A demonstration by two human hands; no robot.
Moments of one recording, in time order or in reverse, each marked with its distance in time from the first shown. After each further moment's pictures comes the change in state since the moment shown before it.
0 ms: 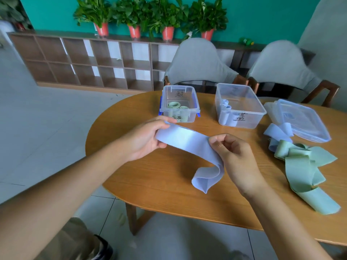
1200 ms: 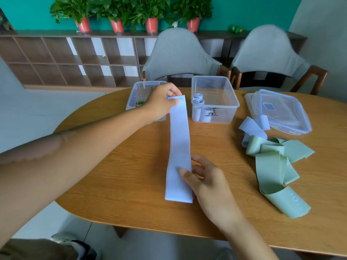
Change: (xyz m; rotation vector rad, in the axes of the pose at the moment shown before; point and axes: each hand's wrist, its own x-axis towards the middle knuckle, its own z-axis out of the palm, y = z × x) left_hand 0.152 0.021 0.092 0.777 0.236 0.402; right_hand -0.034 0.027 -0.044 0.167 -0.147 0.221
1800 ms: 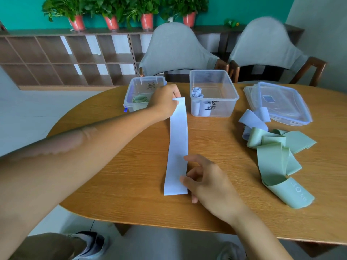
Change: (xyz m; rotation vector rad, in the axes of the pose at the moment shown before) left_hand 0.010 -0.020 0.025 0.359 0.058 0.054; right_hand 0.000 0.007 -0.009 -0.497 -0.026 0.038
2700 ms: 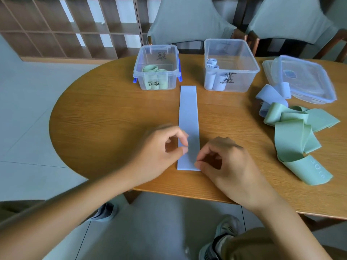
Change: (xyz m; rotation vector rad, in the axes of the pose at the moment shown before) left_hand -0.213 0.008 -0.034 -0.373 -0.231 0.038; right_hand -0.014 0.013 -0.003 -0.408 0.064 -0.375
